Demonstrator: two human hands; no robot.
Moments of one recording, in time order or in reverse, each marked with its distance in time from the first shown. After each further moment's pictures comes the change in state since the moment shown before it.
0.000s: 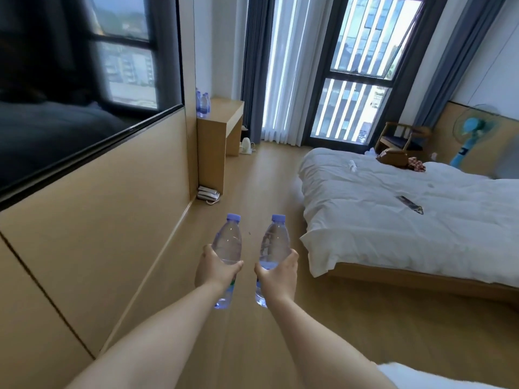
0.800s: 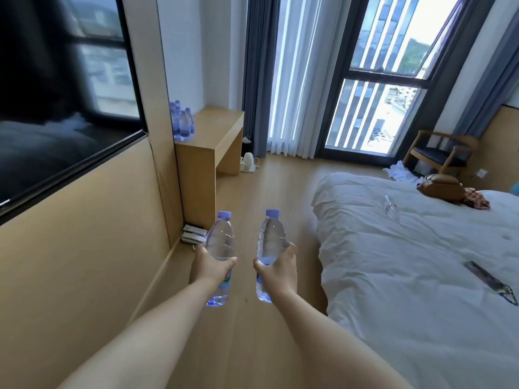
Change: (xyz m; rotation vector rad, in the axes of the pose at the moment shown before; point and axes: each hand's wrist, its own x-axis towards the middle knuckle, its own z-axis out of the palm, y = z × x) left_hand 0.562 0.201 0.196 -0.148 0.029 -0.091; right_hand 0.590 -0.096 0.163 0.030 -0.116 -0.049
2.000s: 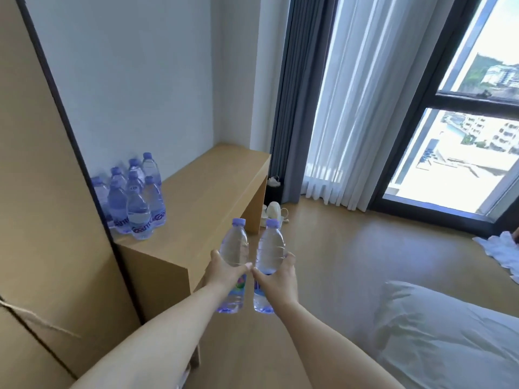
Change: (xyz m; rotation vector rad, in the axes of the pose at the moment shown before) left_hand 0.789 0.318 0.261 0.103 0.022 -0.071; right_hand 0.870 -0.117 0.274 0.041 -0.266 -0.036
